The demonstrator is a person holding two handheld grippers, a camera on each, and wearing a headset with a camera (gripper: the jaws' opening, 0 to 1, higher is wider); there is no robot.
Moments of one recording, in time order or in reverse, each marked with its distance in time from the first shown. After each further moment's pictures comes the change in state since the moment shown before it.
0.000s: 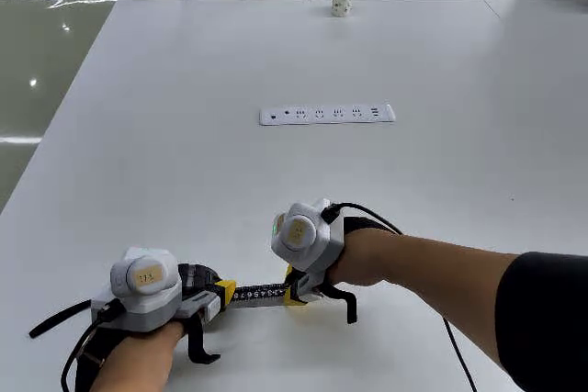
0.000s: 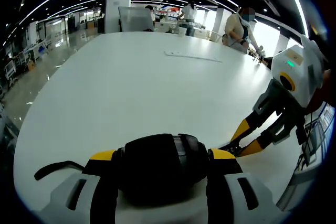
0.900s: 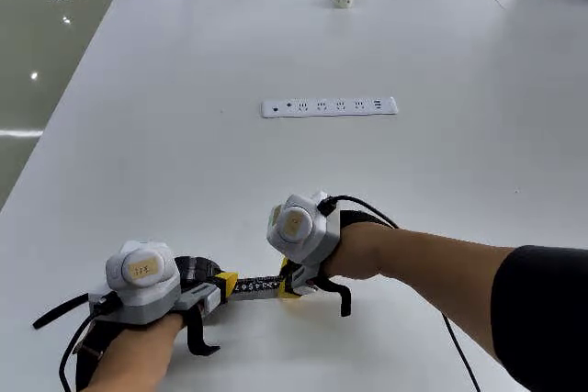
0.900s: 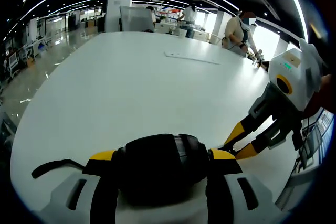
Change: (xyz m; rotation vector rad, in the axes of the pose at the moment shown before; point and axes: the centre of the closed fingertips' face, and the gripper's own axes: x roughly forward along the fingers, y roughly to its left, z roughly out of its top) left arm -0.001 0.000 0.001 -0.027 -0.010 -0.024; right arm 0.006 0.000 0.012 0.021 -0.027 0.000
